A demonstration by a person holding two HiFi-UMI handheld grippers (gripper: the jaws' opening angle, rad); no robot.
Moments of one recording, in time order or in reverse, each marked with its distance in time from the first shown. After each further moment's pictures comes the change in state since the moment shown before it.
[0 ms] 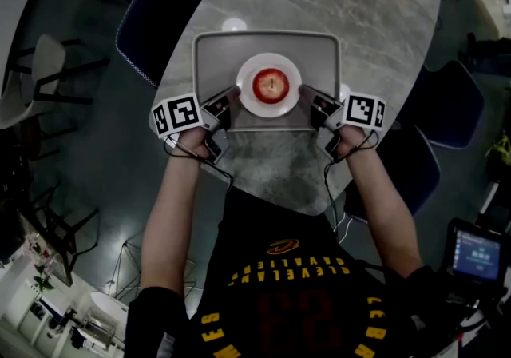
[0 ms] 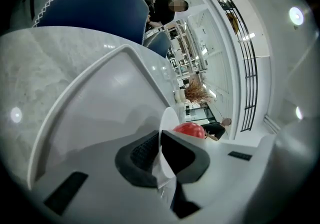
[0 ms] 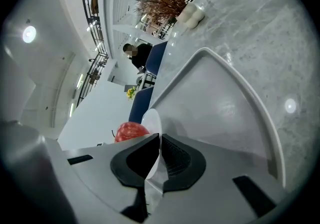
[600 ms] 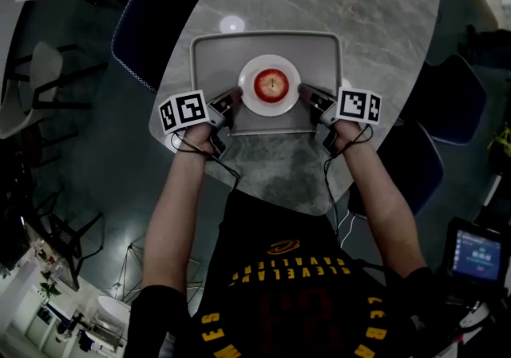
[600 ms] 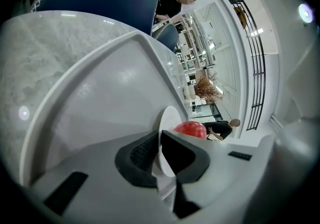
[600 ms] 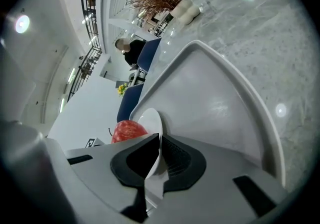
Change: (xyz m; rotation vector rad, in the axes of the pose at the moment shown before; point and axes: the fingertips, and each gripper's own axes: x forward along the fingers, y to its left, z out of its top) left arm 0.018 0.030 -0.008 -0.023 0.058 0.068; right arm 0.018 -0.025 -0.002 -0.055 0.017 -0.045
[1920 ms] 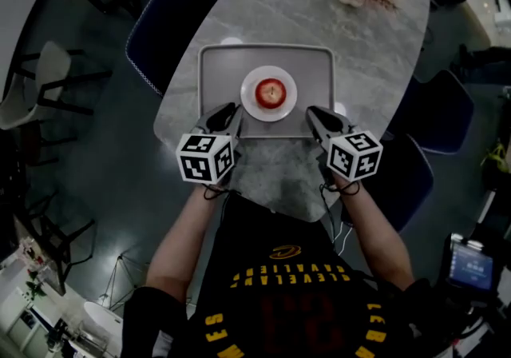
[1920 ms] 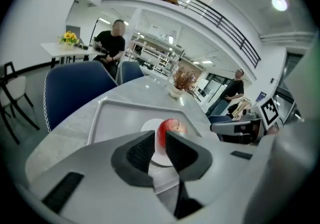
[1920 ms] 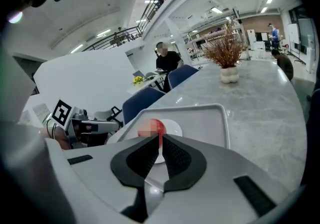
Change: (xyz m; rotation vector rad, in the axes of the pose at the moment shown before) left arm -0.060 -0.079 -0.021 0.706 -0.217 0.276; right arm -0.081 0.071 -0.011 -0.640 -0.147 -0.180
